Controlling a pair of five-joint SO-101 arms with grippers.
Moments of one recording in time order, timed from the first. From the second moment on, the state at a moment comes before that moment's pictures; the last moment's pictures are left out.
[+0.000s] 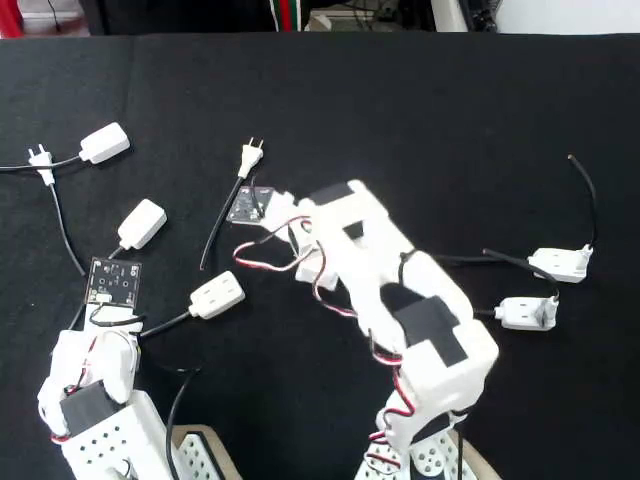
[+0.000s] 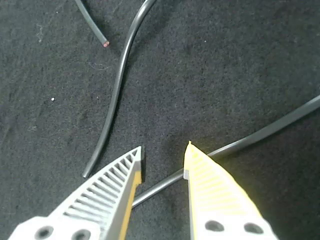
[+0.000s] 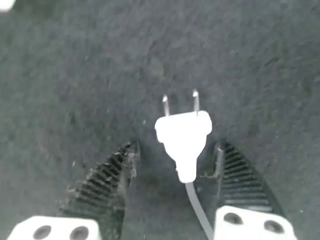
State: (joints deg) left arm -35.5 -103.9 95.9 72.2 -37.3; right arm -24.7 14.1 23.3 59.1 47.3
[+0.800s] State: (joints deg) left arm -35.5 -103.9 95.9 72.2 -37.3; right arm -23.7 12.1 13.8 74.2 58.2
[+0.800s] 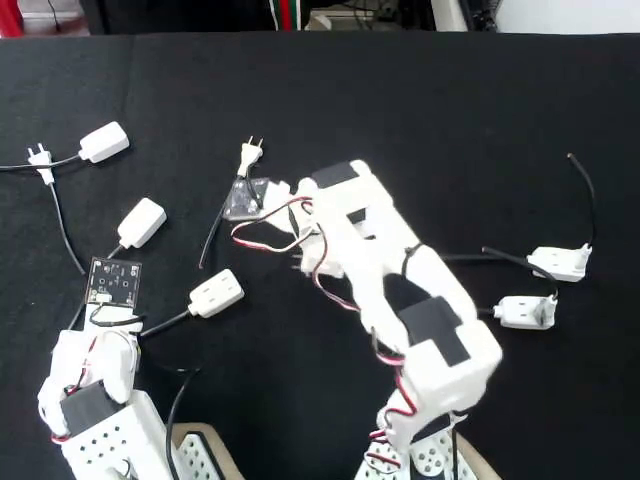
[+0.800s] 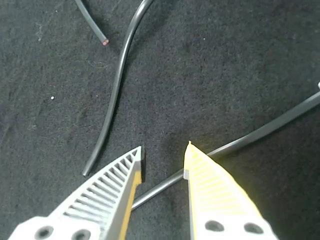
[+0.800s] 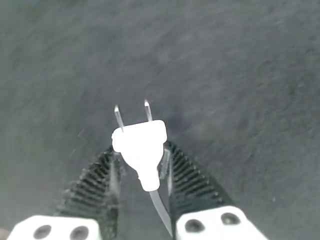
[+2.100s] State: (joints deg) left arm -35.5 -103.9 95.9 72.2 -37.3; right arm -16.6 20.1 3.1 82.2 -22.5
